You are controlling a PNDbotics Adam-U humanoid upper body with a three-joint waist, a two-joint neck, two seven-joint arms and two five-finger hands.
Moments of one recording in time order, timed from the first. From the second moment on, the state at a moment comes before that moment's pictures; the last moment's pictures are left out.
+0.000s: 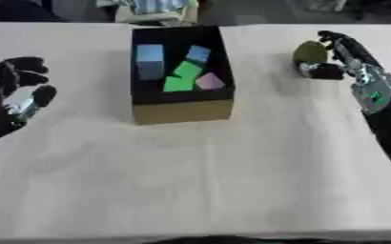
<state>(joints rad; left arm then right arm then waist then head) -0.32 0.42 0.01 -1.67 -0.11 -0.07 -0.19 -0.96 -0.43 -0.06 -0.53 0.83 -0.18 -0.03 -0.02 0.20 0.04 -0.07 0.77</state>
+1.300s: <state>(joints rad) -0.31 0.42 0.01 -1.67 -0.11 -0.07 -0.19 -0.97 -0.41 -0.04 -0.72 0.83 -0.18 -0.26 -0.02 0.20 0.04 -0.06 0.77</state>
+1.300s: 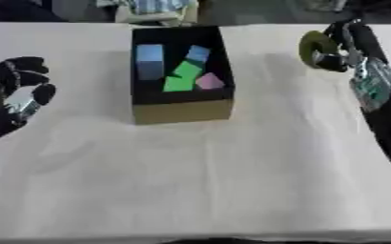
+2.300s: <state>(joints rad) -0.32 0.42 0.00 -1.67 -0.11 -0.07 -0.21 -1.08 -0.26 0.20 -1.14 0.63 -0.31 -0.01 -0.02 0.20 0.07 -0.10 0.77</state>
